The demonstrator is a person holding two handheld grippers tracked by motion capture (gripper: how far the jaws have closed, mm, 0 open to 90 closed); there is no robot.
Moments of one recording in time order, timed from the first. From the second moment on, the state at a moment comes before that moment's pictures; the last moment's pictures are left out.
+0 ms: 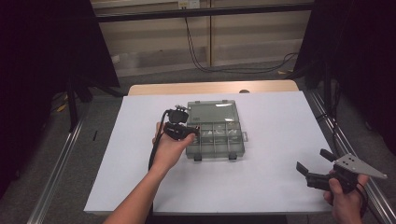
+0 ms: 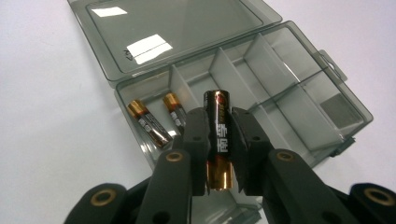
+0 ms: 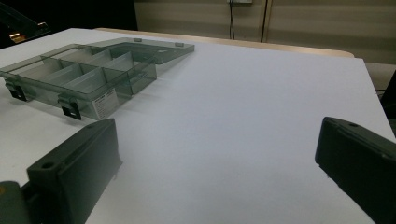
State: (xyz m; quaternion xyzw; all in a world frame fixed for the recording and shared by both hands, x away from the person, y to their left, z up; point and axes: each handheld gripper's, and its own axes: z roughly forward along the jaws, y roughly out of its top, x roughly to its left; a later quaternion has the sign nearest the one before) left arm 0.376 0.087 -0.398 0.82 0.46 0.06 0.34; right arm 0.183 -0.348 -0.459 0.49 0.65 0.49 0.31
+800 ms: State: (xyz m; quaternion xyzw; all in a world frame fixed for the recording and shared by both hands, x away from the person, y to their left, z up) left arm 0.410 0.082 -0.426 0.80 0.49 0.06 0.33; right arm 0.183 -0.349 -0.459 0.49 0.65 0.49 0.31
